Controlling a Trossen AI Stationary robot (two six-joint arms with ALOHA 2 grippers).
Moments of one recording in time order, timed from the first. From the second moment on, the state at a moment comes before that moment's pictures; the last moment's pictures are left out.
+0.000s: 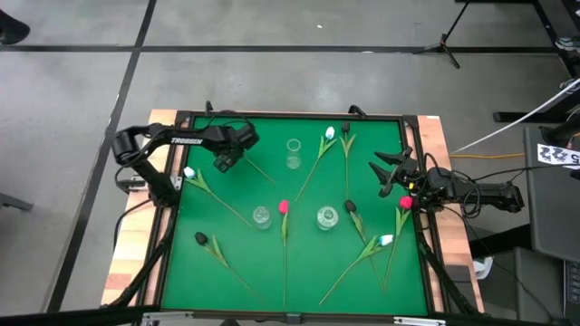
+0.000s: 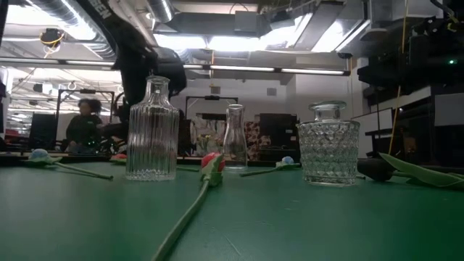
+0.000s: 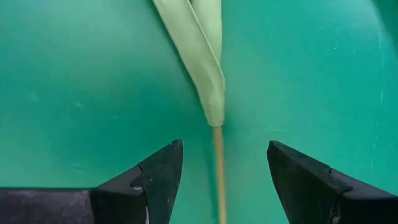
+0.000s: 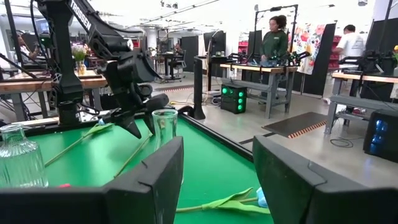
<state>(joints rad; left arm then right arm) 0.52 1.62 0.85 -0.52 -0.28 -1.86 0.00 0.00 0.01 0.10 0.52 -0.06</state>
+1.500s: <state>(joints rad) 0.54 1.45 0.84 -0.31 -0.45 -1.29 0.00 0.00 0.01 0.08 0.55 -0.06</state>
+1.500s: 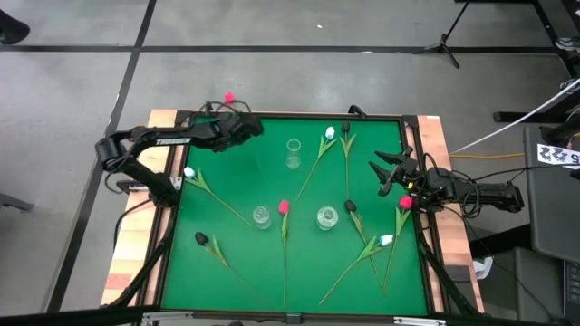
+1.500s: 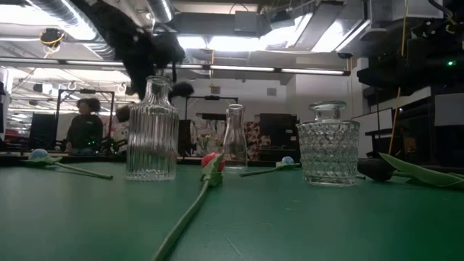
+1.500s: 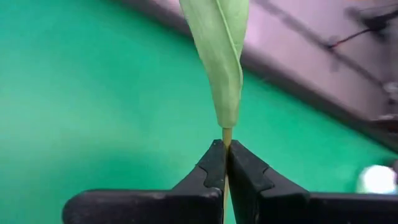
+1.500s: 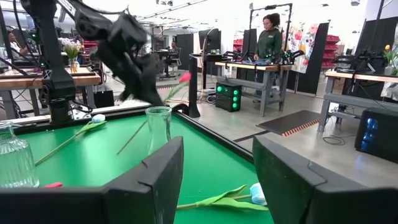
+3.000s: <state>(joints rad) 0.31 1.14 0.85 0.25 -0.53 -0.64 0.00 0.00 0.01 0.10 0.54 -0.05</state>
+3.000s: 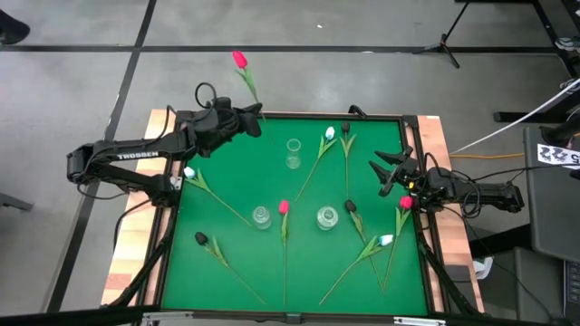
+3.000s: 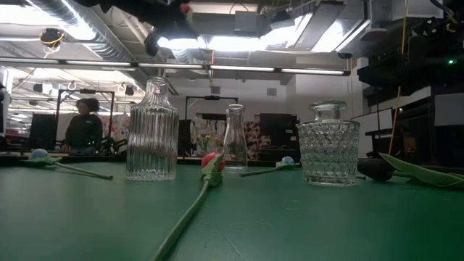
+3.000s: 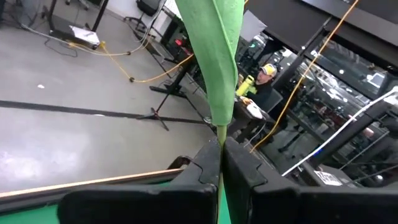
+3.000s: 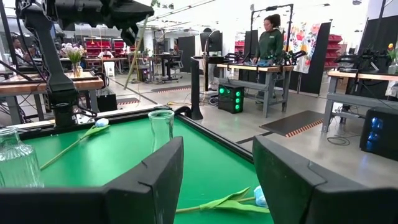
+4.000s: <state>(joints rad) 0.27 1.31 1.09 0.36 -0.34 -0.09 0.00 0.00 0.01 0.10 0.53 -0.05</state>
